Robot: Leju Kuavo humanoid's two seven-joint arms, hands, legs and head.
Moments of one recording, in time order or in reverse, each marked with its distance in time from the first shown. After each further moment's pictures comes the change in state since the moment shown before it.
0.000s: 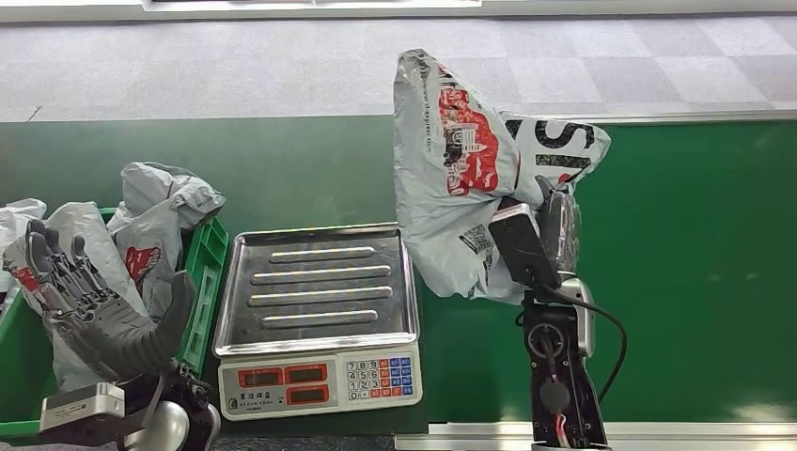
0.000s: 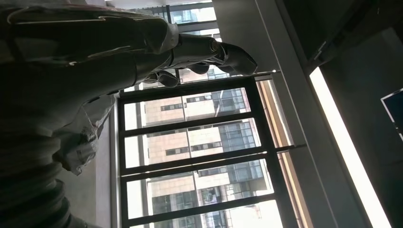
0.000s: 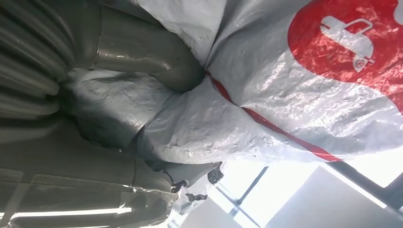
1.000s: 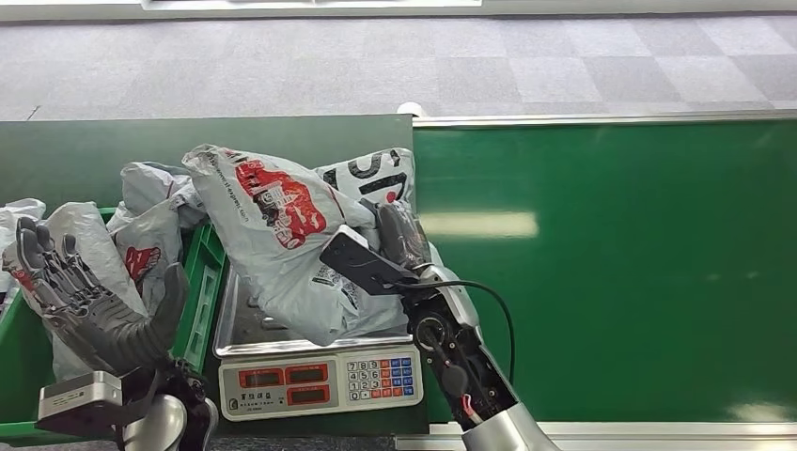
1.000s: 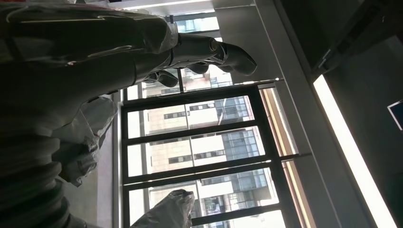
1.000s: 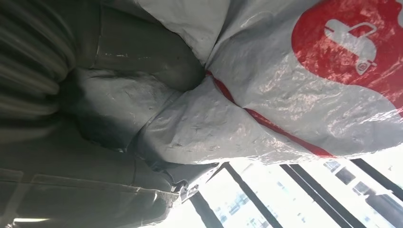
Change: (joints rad) left arm -0.017 -0.042 0.060 0.014 -0.025 -0.038 0.000; right arm -0.168 0.107 0.334 0.424 -0.010 0.075 0.023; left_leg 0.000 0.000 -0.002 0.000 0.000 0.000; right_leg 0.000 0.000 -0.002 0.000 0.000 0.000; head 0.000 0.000
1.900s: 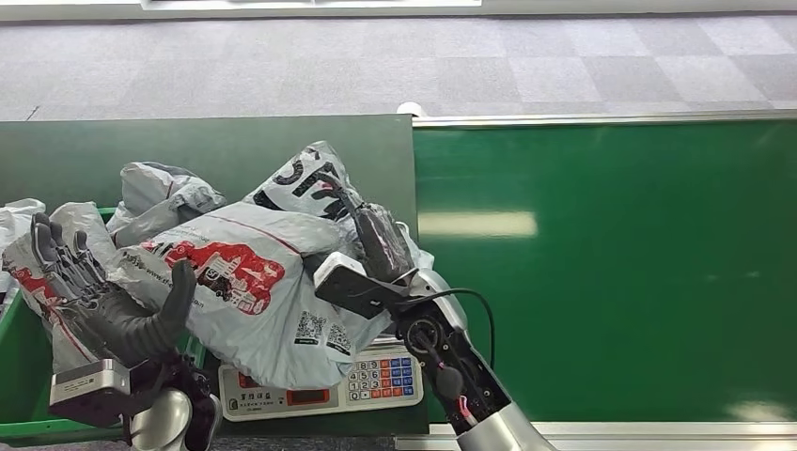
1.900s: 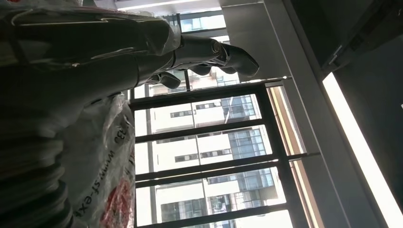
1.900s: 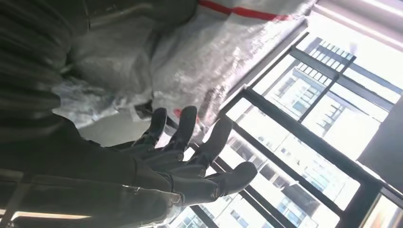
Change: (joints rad) left arm -0.023 -0.023 0.022 0.038 -0.005 -0.024 0.000; right arm -0.004 0.000 0.067 0.002 -0.149 -0.004 -0.267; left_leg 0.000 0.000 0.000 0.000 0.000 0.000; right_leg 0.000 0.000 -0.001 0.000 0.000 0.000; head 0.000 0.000
